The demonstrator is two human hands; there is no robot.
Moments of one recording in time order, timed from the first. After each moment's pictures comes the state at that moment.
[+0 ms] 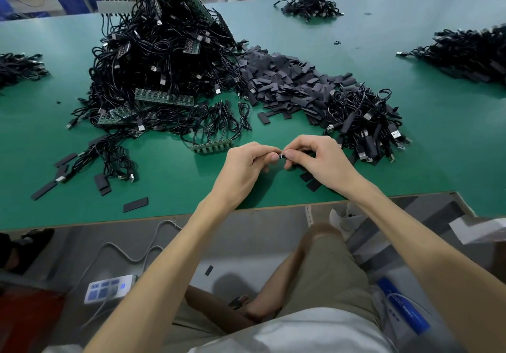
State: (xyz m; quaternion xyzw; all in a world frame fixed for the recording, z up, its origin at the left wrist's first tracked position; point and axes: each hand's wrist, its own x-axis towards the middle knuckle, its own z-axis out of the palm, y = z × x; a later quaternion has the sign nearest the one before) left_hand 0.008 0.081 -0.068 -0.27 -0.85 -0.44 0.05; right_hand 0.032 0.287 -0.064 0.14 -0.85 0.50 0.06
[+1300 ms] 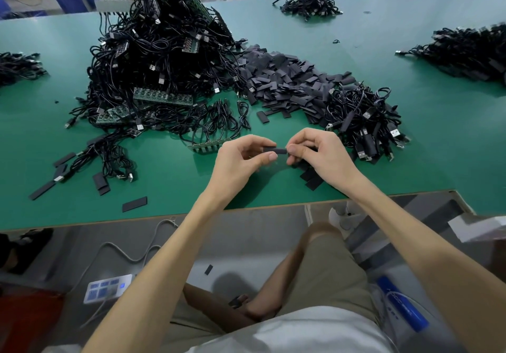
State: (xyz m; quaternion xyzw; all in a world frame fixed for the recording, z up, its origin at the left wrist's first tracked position) left_hand 0.010 0.077 -0.062 -0.19 -0.77 -0.61 -0.02; right_hand 0.028 0.289 -0.067 0.10 -0.81 0.57 0.07
